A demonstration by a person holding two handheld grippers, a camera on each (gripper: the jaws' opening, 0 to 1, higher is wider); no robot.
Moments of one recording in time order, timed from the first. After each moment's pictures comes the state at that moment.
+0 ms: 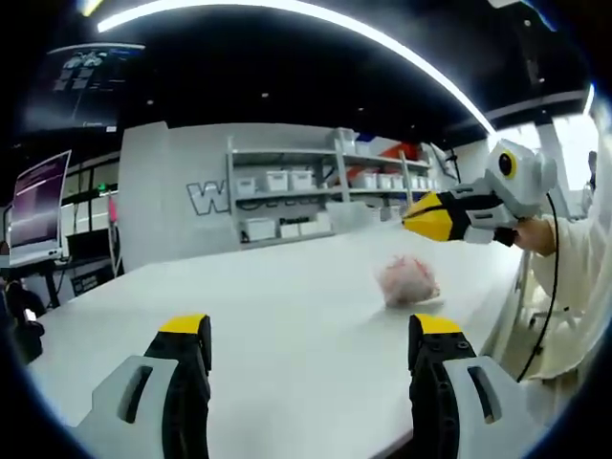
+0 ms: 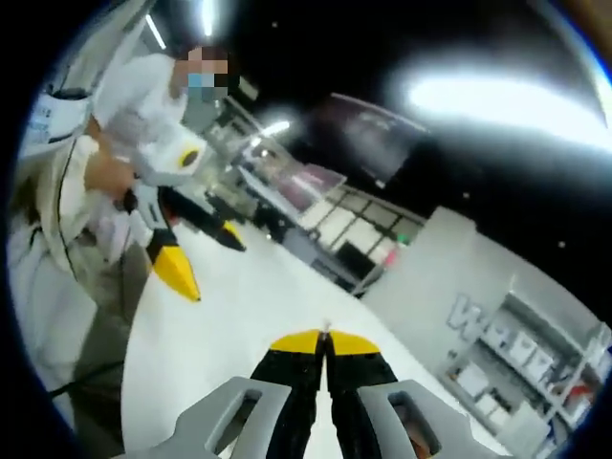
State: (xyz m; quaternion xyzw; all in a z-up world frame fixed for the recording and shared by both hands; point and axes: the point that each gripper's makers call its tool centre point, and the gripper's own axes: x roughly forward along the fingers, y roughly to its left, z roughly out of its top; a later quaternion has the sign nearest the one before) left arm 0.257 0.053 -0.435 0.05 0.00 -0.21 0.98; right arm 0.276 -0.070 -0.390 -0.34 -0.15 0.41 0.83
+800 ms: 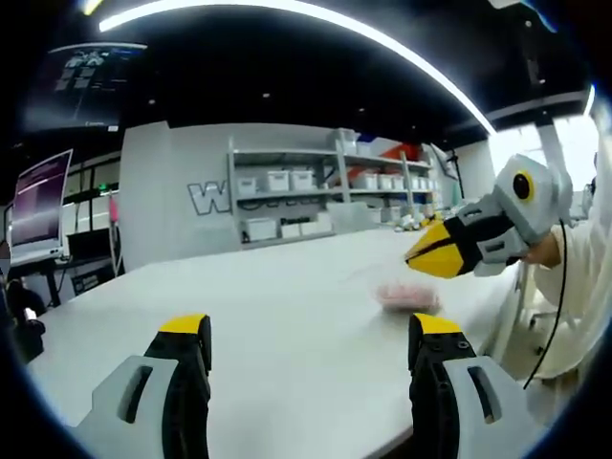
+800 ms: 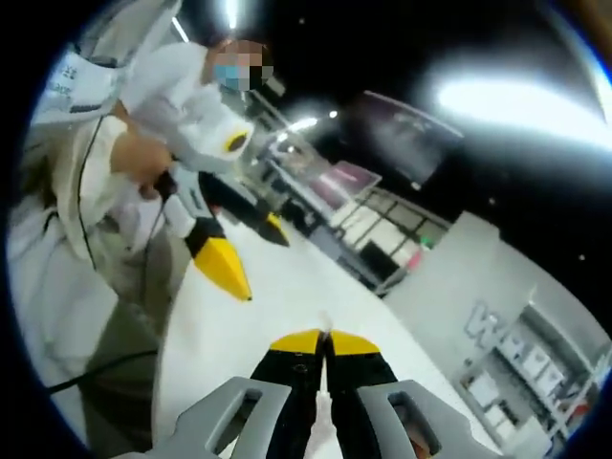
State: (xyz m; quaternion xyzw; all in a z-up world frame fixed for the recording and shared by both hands) left arm 0.256 0.055 -0.435 0.05 0.00 -0.20 0.98; right arm 0.257 -0.044 -0.422 -0.36 -0.14 0.45 0.80
